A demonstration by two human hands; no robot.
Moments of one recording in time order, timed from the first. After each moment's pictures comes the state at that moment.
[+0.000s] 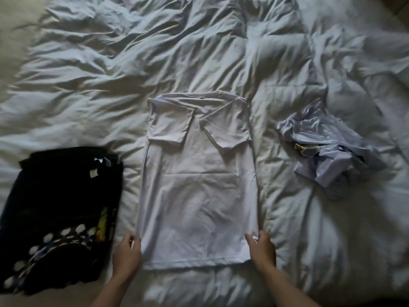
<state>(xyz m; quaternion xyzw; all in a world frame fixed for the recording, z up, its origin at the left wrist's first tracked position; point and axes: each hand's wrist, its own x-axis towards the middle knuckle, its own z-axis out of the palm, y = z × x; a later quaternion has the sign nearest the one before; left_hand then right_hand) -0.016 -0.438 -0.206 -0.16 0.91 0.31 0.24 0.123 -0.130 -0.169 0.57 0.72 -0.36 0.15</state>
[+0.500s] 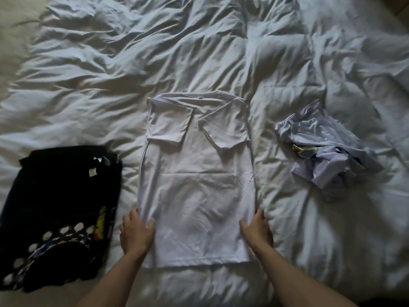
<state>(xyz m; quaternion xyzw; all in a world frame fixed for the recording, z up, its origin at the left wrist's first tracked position) -0.043 -0.386 -0.180 -0.12 0.95 0.19 0.22 0.083 -0.109 -0.156 0.53 0.78 -0.26 0.21</state>
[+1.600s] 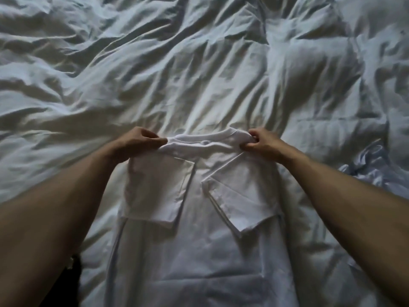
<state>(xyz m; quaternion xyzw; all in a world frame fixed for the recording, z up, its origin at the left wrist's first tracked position) -0.478 -0.206 -0.182 0.13 0.83 0.37 0.40 -0.319 0.112 -0.169 0.21 0.91 -0.33 0.16</state>
